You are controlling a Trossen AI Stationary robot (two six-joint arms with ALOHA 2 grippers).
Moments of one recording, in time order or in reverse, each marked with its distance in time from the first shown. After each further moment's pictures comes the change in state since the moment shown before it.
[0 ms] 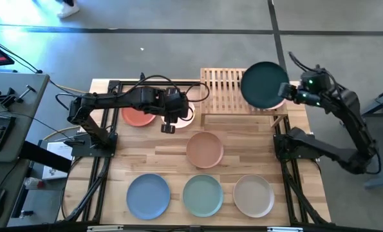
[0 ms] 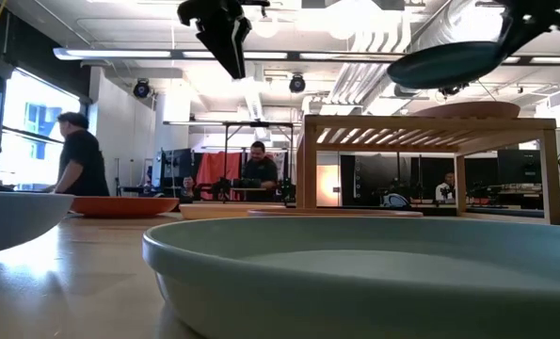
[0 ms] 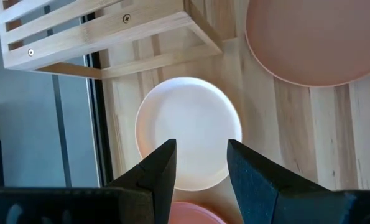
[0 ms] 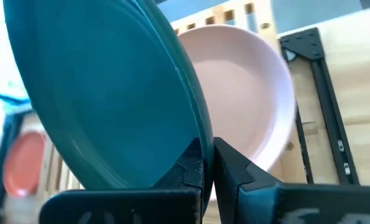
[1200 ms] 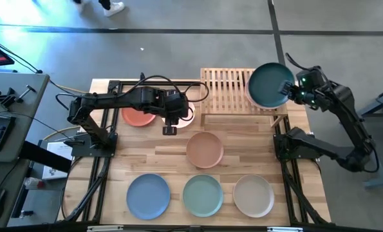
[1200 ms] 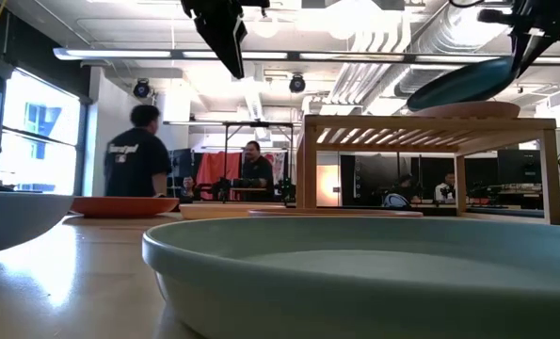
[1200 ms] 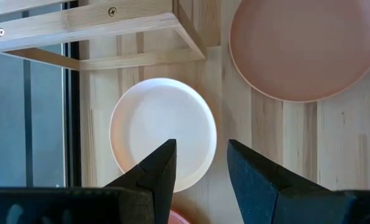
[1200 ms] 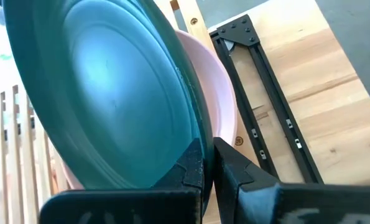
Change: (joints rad) left arm -0.003 0.000 0.000 -0.007 0.071 -0.130; right arm -0.033 0.081 -0.002 -0.104 0.130 0.138
